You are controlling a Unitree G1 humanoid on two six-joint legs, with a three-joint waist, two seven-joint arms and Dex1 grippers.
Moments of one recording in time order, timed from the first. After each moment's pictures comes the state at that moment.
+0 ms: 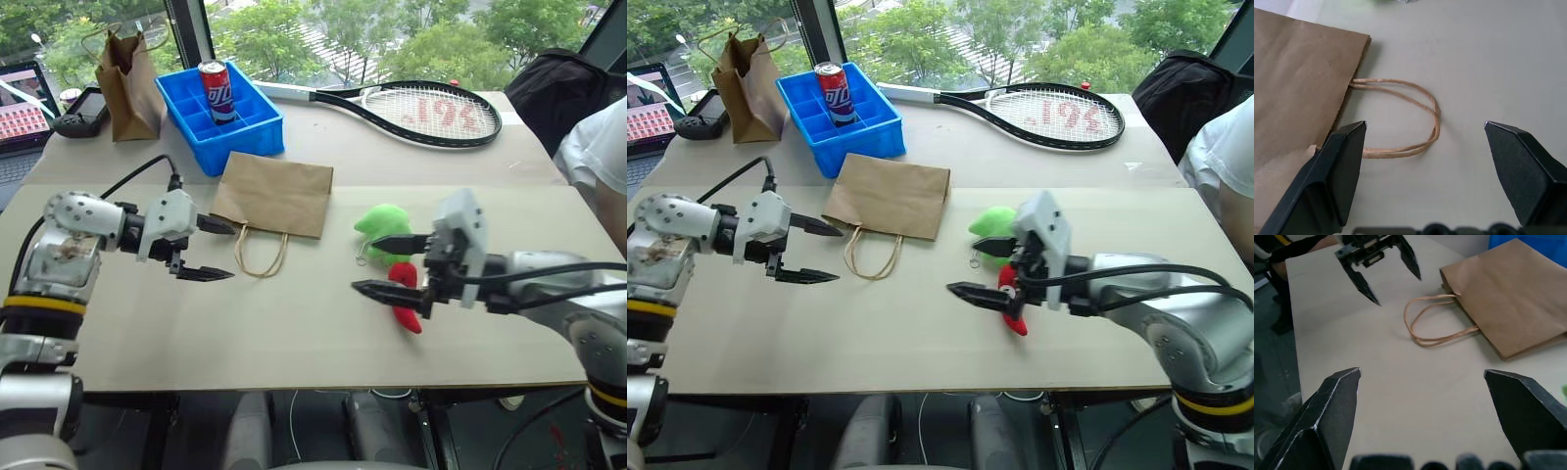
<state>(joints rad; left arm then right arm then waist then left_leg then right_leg) -0.72 0.89 -0.15 0.38 -0.20 -0.05 -1.54 -0.44 -0.79 -0.04 -0.68 0.94 1.04 0.60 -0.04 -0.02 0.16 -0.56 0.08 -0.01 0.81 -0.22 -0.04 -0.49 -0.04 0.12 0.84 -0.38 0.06</state>
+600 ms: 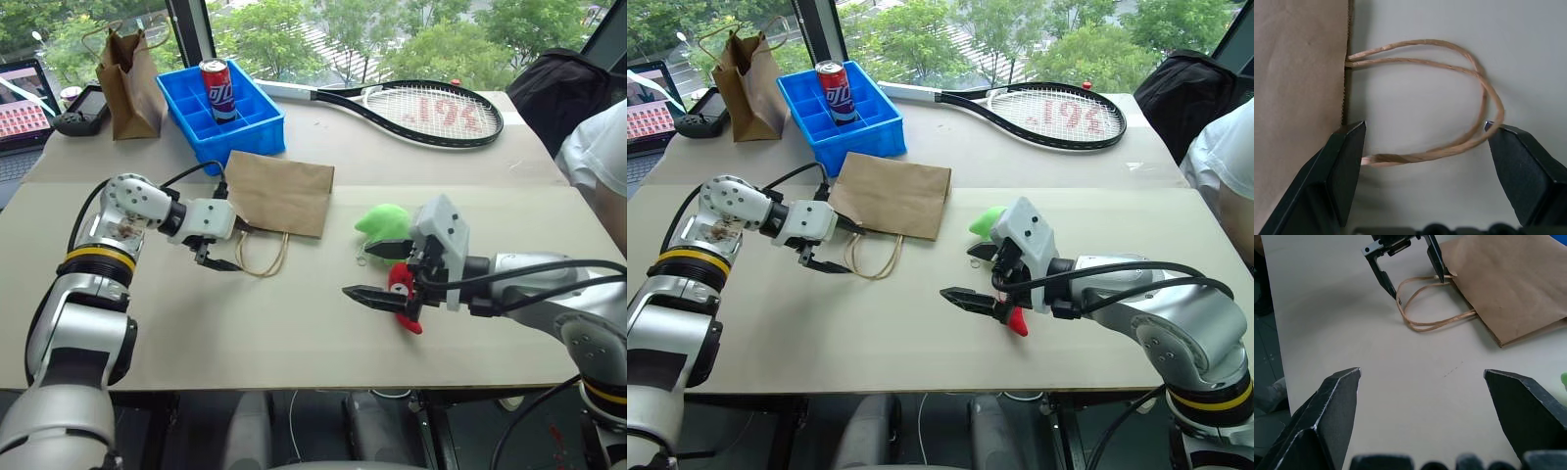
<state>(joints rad) -1.05 0.67 -0.29 1.01 0.11 -0.54 -1.47 -0.44 -0.81 -0.02 -0.70 0.92 1.09 0.51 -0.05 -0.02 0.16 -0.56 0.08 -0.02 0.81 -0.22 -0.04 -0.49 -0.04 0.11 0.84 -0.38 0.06</state>
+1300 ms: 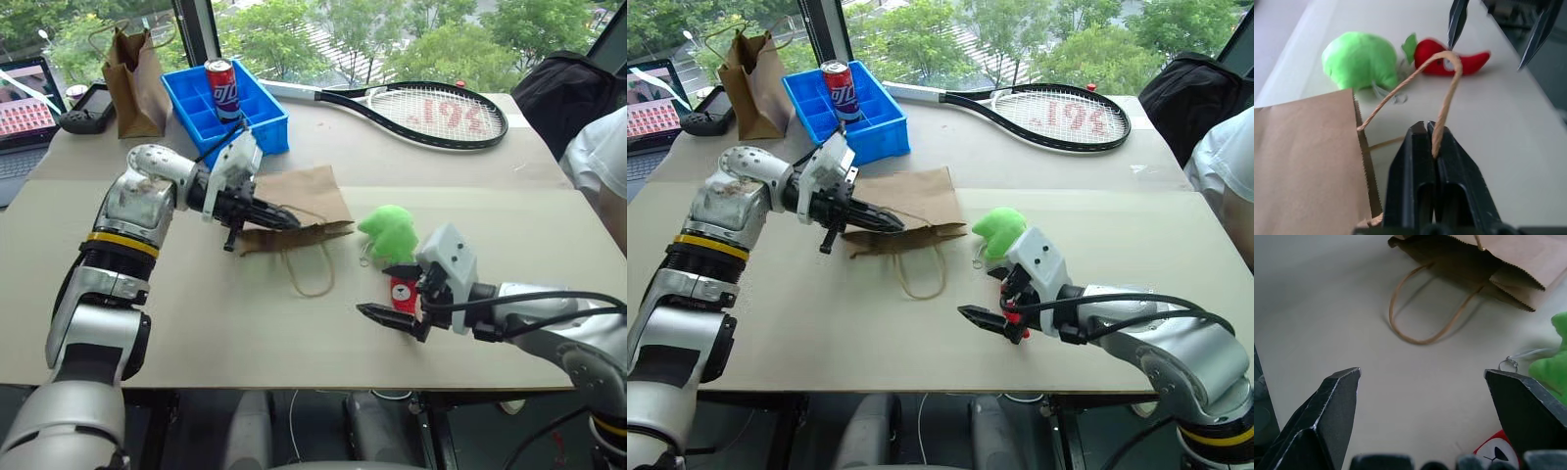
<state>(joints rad) -1.02 0.64 -0.23 0.34 -0.37 0.58 -1.51 -0.24 -0.80 -0.05 -0.77 0.85 1.08 0.45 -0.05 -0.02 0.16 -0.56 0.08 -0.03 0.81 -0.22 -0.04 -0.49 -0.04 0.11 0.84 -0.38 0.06</state>
